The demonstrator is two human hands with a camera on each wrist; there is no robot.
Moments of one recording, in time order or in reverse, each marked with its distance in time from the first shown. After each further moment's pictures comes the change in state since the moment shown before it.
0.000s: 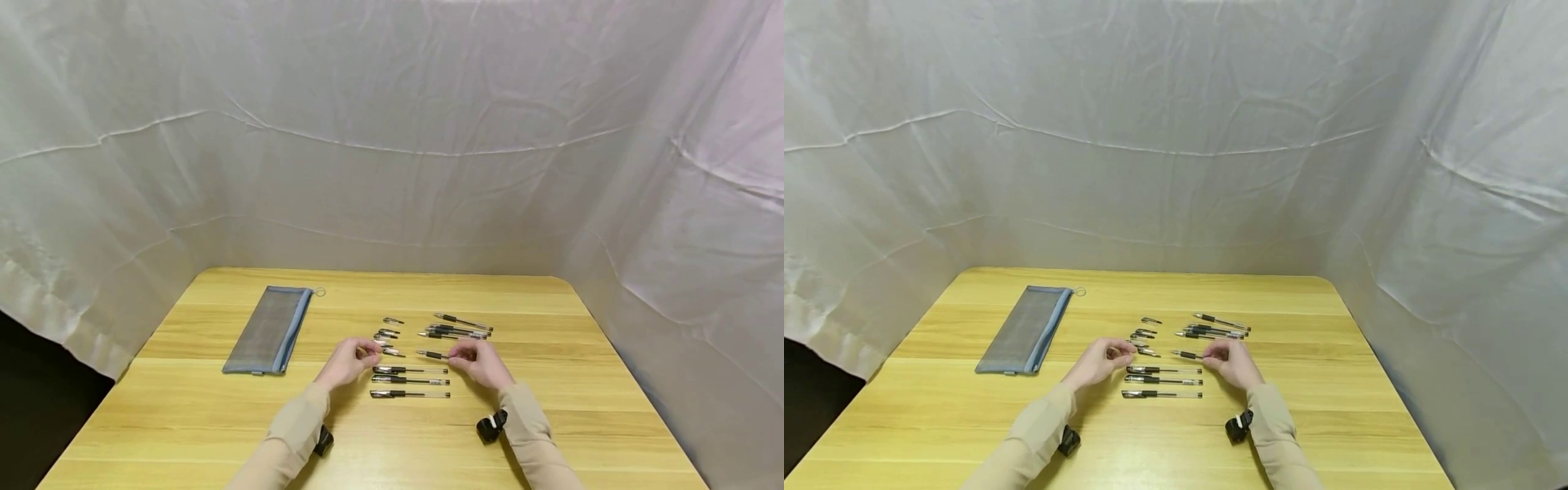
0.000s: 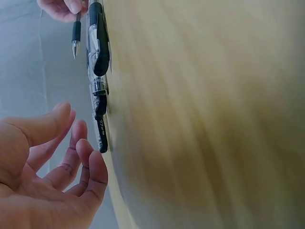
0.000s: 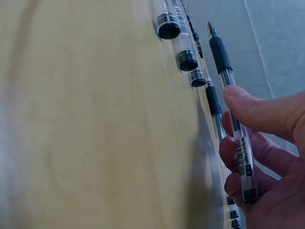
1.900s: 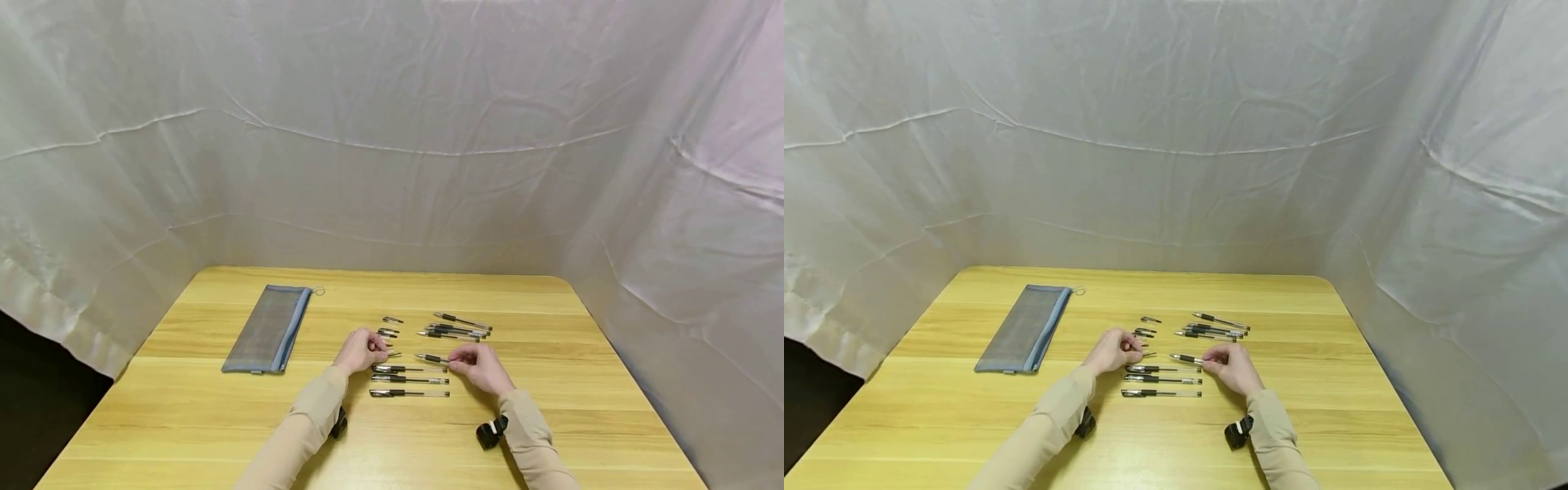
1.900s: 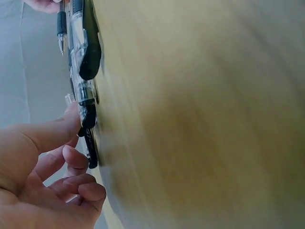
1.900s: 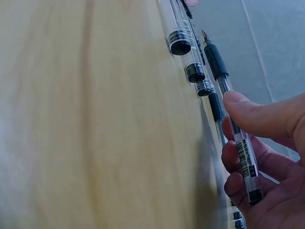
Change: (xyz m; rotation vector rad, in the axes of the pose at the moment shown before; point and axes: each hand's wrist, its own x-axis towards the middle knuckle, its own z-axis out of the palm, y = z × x) left_hand 0.031 0.001 0.013 0.112 0.040 -0.080; right_hand -0.009 -0.002 0.005 0.009 0.039 0.047
